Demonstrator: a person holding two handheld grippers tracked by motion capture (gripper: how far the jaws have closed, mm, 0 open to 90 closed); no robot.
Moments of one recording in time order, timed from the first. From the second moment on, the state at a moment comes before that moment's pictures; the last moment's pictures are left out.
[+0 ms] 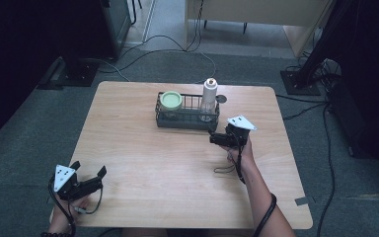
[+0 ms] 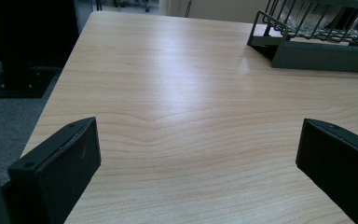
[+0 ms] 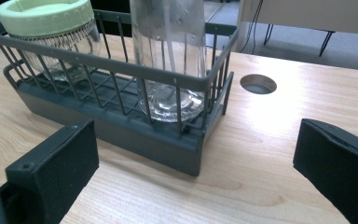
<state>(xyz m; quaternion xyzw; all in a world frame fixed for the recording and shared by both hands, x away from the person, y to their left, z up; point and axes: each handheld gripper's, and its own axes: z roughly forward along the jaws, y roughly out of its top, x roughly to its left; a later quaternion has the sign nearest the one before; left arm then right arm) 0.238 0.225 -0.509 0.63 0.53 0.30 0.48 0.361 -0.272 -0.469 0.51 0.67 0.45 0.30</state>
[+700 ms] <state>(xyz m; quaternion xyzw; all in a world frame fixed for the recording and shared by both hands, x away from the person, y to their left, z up) 0.238 0.225 -0.509 0.63 0.53 0.30 0.48 0.338 -0.298 -0.478 0.52 0.67 0.44 0.30</state>
